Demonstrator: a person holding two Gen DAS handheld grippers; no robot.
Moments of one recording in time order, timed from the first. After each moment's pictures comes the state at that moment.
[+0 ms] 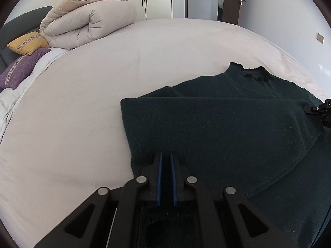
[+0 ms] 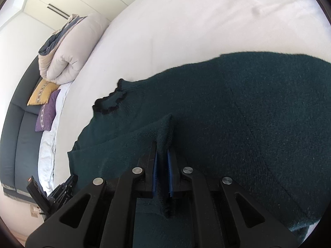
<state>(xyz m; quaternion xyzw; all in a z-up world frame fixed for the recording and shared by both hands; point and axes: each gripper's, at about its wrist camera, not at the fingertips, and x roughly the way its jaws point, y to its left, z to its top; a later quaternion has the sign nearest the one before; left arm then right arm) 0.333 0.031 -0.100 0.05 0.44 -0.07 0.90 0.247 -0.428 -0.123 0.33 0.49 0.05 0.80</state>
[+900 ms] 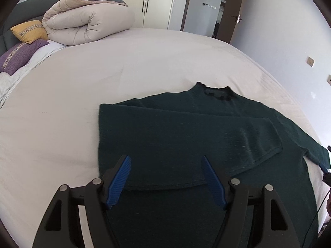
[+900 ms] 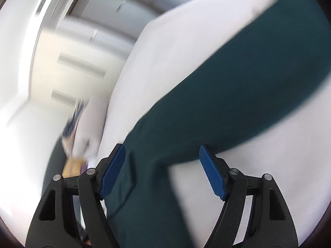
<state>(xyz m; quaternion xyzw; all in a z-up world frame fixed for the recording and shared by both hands) 0.290 -0.001 -0.054 -0.03 0.42 -0.12 0.90 0.000 -0.611 -0.109 0.55 0.27 -0.08 0.79</state>
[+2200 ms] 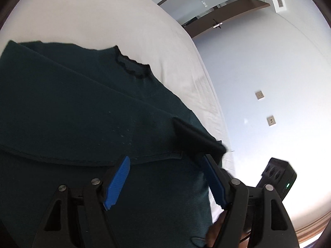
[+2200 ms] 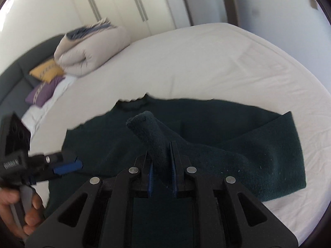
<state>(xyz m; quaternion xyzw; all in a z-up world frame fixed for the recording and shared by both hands) 0.313 -0.075 -0.060 -0.31 0.51 -0.30 0.75 0.167 -0.142 -0.017 0.12 0.39 0.06 0.91</state>
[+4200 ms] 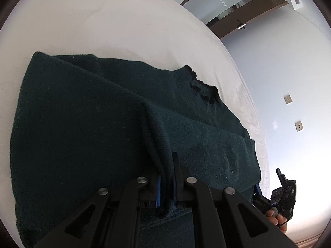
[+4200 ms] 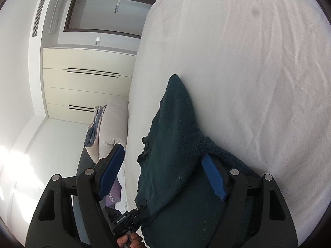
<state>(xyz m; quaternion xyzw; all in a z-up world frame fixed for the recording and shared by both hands) 0.371 0.000 -0.107 -0.25 0.53 -0.22 0.78 0.198 -0.363 -0.145 0.62 0.25 0.00 0.74</state>
